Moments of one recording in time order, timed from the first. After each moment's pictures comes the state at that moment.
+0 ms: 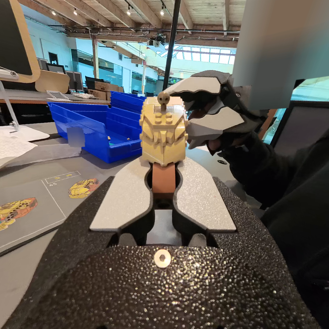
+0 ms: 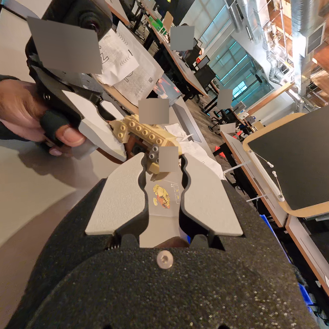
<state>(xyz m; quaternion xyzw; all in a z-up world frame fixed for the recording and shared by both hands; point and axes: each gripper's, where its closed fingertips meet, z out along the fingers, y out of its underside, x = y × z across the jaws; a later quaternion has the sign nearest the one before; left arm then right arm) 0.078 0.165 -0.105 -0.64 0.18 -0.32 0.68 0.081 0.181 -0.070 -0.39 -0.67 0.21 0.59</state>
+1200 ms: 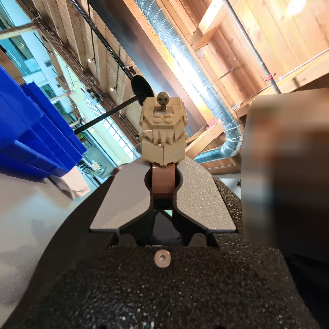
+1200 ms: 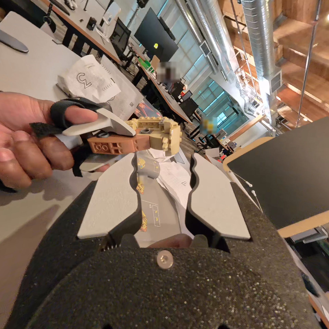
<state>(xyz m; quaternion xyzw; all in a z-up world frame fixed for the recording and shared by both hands) 0.051 0.187 -0.057 -0.41 -0.09 -0.73 0.53 0.071 0.207 -0.039 -0.34 -0.64 0.24 0.65</state>
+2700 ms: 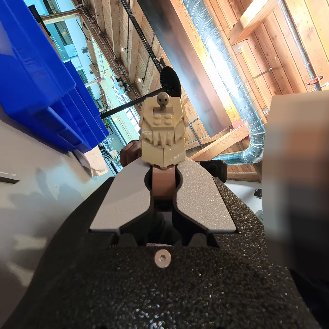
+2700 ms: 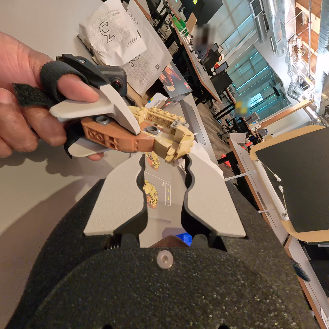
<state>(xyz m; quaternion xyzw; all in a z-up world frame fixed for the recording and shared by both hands) 0.074 0.196 -0.084 -0.48 -0.14 -0.71 0.49 0.064 0.219 -0.084 -0.35 -0.72 0.20 0.57</state>
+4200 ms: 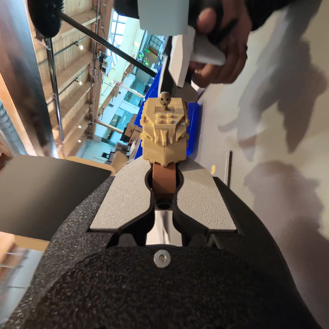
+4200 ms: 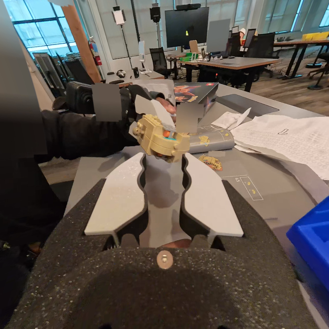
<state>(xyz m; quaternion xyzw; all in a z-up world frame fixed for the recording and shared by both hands) 0.029 0.219 -0.106 -0.44 0.59 0.10 0.67 0.072 0.212 -0.093 -0.53 -0.54 0.52 0.41</state>
